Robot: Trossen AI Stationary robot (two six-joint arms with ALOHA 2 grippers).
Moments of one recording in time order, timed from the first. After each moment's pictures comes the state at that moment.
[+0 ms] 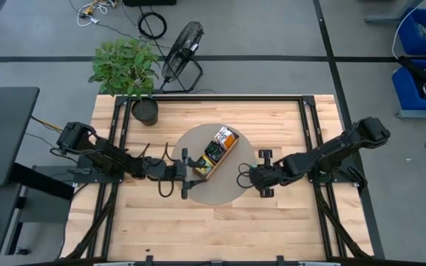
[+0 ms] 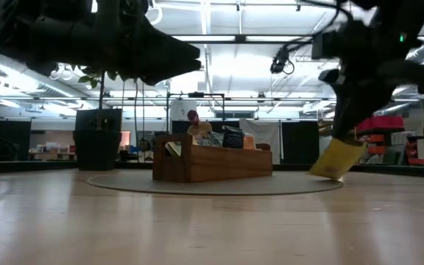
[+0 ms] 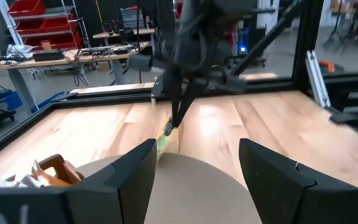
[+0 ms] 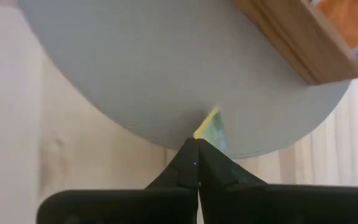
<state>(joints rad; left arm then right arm) -0.26 1.60 0.46 1.10 -0.31 0.05 0.34 1.45 0.82 -0.63 0.38 0.20</state>
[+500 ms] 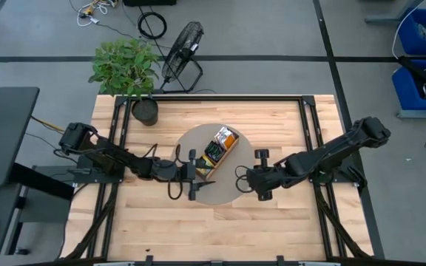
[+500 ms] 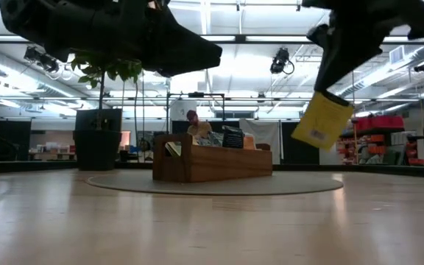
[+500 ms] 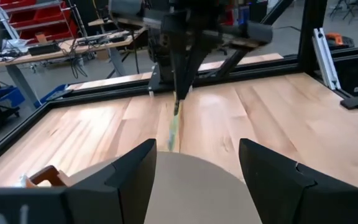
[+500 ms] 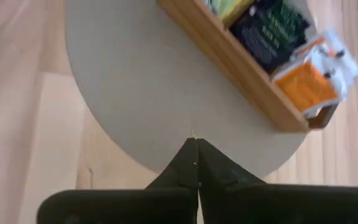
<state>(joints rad) -0.25 1.62 0.62 0.87 -0.31 0.10 0.40 1.44 1.04 -0.77 0.43 0.16</state>
